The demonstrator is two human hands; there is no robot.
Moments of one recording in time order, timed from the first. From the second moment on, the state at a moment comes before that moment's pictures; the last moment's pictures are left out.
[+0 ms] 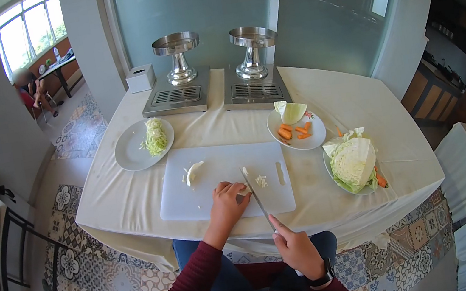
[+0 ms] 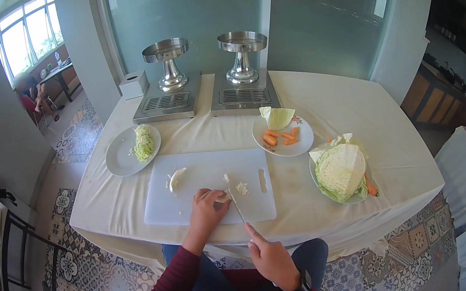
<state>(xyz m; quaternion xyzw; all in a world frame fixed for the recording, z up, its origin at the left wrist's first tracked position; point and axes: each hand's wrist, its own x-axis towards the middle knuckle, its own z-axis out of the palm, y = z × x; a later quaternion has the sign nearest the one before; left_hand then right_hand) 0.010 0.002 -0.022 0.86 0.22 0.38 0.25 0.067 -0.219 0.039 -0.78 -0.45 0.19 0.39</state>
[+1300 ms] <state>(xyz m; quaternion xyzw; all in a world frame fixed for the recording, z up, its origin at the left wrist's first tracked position) 0.025 0.060 0.014 0.95 0.03 0.23 0.22 0.066 -0.221 0.050 -0.78 -0.43 0.20 0.41</state>
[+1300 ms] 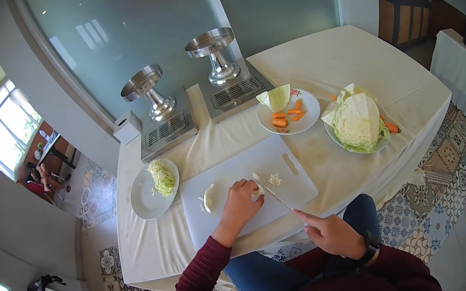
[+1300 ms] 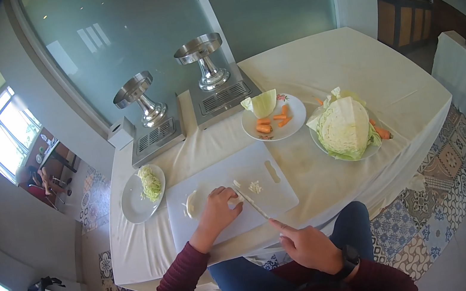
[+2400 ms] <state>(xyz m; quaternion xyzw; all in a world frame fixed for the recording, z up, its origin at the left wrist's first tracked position) 0.003 0.001 -0.008 0.90 0.17 0.34 0.23 0.068 -0.221 0.043 -0.78 -0.42 0.21 0.40</state>
